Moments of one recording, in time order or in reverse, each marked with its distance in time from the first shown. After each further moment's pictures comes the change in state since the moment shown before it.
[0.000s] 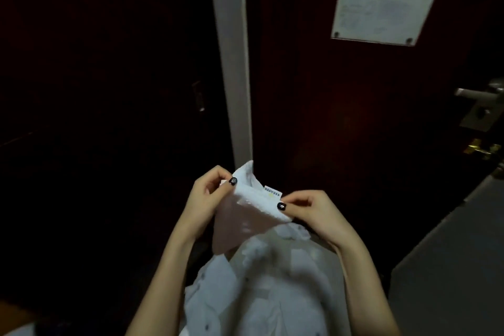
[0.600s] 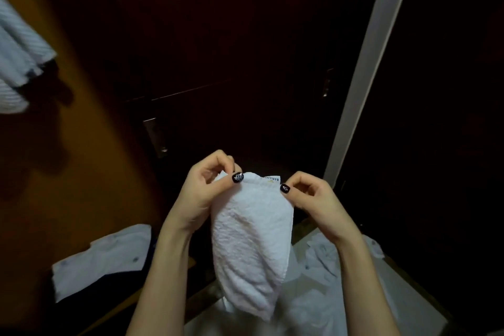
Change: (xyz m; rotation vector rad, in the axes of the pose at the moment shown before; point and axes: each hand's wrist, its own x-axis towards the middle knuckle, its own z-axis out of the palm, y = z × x) left_hand -0.216 0.064 -0.198 -0.191 0.248 0.090; right_hand -0.060 -0.033 0.249 0.079 -0.454 -0.239
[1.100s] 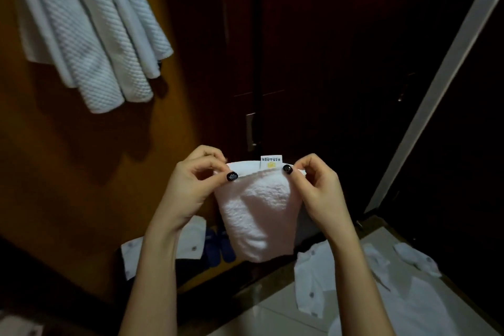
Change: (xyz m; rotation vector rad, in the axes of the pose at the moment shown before) left_hand -0.111 0.090 -0.218 0.451 0.238 -0.006; right_hand 0.031 -0.023 0.251 -0.290 0.205 -0.262
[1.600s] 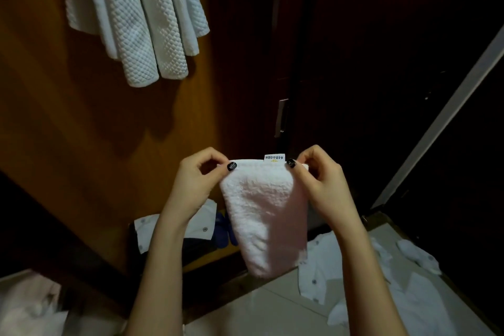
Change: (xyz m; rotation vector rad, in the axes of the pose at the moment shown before) left_hand -0.038 -0.035 -0.067 0.107 0.143 -0.069; right_hand -0.013 -0.027 0.066 -0.090 -0.137 0.026
